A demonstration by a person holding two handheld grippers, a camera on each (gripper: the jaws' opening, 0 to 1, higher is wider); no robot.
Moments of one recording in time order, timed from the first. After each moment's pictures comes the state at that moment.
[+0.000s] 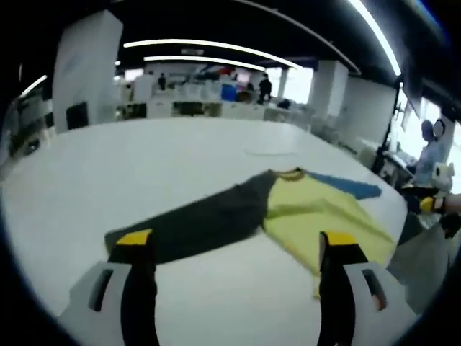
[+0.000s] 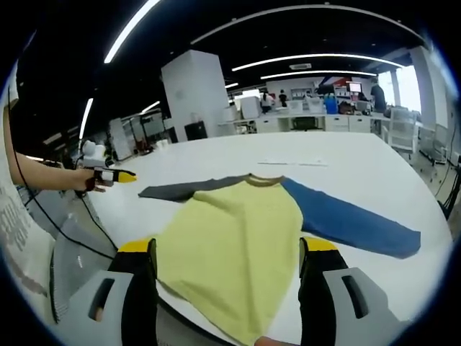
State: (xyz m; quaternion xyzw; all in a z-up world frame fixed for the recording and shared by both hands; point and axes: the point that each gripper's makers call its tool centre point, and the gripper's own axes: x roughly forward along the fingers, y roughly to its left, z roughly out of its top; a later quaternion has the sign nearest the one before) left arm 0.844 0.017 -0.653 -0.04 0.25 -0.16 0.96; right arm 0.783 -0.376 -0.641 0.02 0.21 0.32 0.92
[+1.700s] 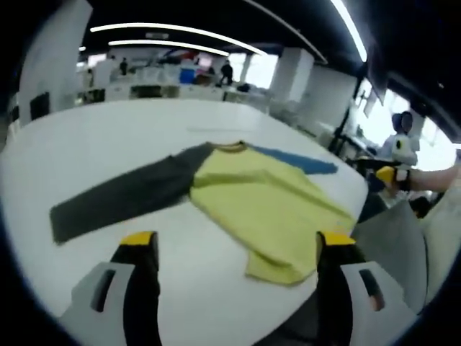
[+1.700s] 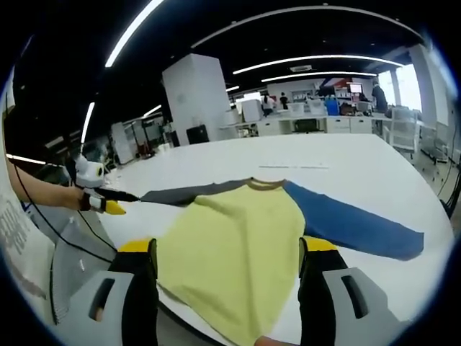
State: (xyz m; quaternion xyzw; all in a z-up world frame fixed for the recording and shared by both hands) left arm 0.787 -0.069 -0.686 -0.05 0.29 -0.28 0.91; right arm 0.788 -0.373 -0.639 0.03 0.20 0.33 0.92
